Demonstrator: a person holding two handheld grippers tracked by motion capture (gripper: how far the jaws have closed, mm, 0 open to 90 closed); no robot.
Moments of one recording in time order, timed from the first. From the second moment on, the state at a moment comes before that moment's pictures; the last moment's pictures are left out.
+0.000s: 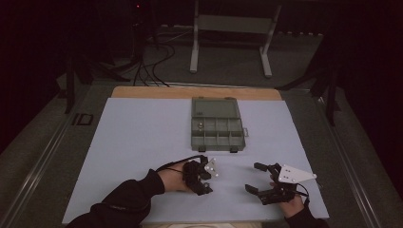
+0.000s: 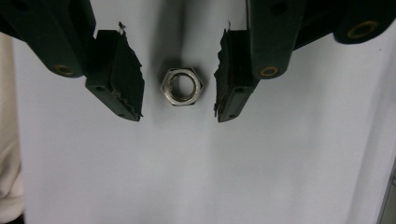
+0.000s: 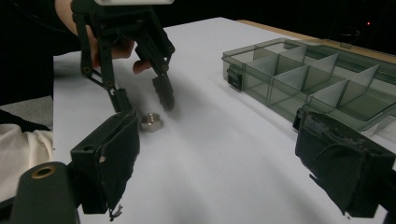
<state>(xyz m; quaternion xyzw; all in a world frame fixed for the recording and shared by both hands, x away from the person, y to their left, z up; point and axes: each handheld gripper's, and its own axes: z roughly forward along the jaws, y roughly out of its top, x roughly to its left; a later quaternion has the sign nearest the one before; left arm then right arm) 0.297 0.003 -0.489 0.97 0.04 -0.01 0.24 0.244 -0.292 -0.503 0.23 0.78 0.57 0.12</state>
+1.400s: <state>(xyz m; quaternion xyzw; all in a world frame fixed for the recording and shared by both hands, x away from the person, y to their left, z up) 0.296 -0.005 -0.479 0.98 0.04 0.00 0.20 0.244 -0.292 -0.503 0.23 0.78 0.57 0.12</state>
